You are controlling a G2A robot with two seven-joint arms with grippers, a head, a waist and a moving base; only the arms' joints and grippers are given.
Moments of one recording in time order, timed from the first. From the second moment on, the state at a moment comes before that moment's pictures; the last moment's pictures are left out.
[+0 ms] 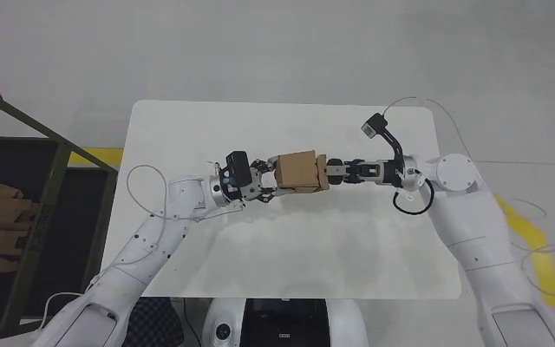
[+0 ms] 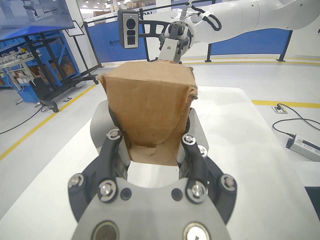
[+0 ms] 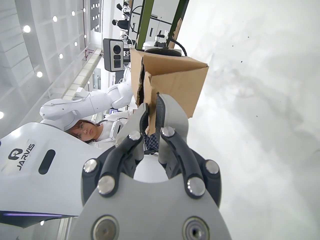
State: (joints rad) left arm 1.09 -1.10 -1.01 -1.33 1.57 -0.79 0.67; right arm -0.90 -1.12 1.13 -1.25 0.40 -0.36 1.32
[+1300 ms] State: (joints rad) left arm 1.09 -1.10 -1.01 -1.33 1.56 -0.77 0.68; right arm -0.88 -1.13 1.06 -1.28 0.41 -0.35 1.29
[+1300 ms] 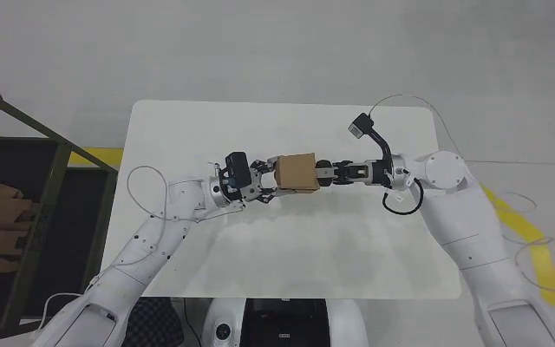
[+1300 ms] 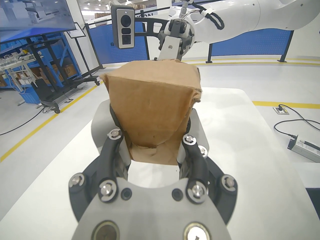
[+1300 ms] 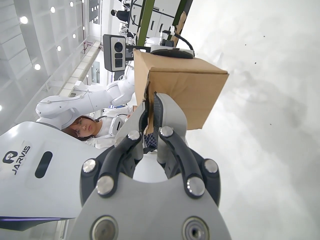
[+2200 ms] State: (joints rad) left arm 1.08 -1.10 -1.01 -1.31 1.53 -0.77 0.65; right arm -0.90 -1.11 1.08 -1.30 0.43 -0.35 1.30
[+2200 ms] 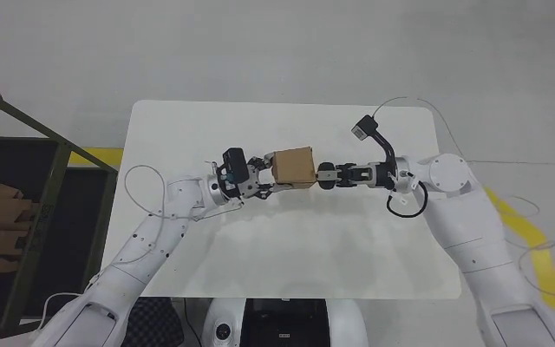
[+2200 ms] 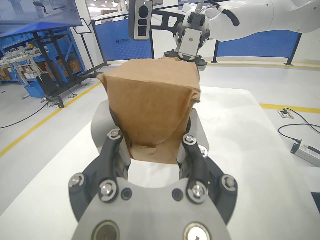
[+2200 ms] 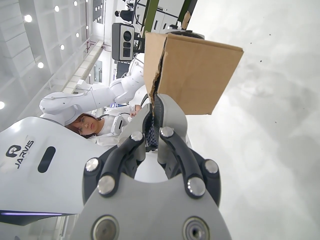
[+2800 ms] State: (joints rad) left arm 1.07 -1.10 -0.99 -1.27 1.55 -0.76 0.59; right arm -0.91 -1.10 1.15 -1.25 0.45 -0.38 1.27
